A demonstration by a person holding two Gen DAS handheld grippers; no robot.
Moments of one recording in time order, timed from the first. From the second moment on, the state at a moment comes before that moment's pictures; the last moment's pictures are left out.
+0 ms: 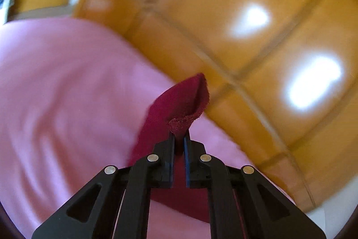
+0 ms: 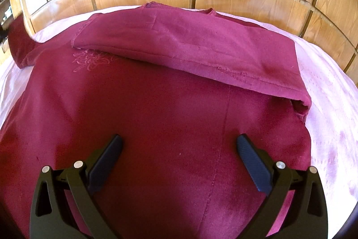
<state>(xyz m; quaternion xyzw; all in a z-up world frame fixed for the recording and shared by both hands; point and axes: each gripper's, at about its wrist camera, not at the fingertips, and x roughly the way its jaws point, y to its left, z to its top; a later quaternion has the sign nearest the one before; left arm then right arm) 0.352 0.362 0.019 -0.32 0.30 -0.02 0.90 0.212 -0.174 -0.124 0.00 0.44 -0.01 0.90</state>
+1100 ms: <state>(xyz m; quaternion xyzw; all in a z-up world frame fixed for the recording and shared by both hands) 0.285 0.082 -0.039 -0.15 0.43 -0.25 0.85 0.338 -0.121 -0.096 0.27 0.50 0.15 0.81</state>
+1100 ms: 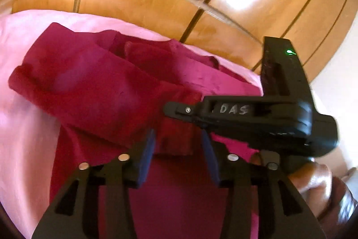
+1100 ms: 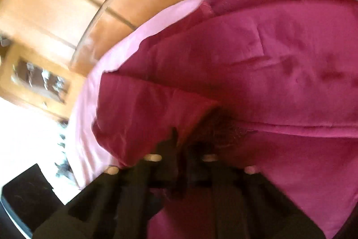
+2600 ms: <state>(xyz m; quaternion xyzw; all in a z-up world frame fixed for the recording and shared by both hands) 0.317 0.097 -0.043 -0.11 0.46 -0.13 0.87 0.252 -0.335 -0.084 0.21 0.46 -0.04 0.86</state>
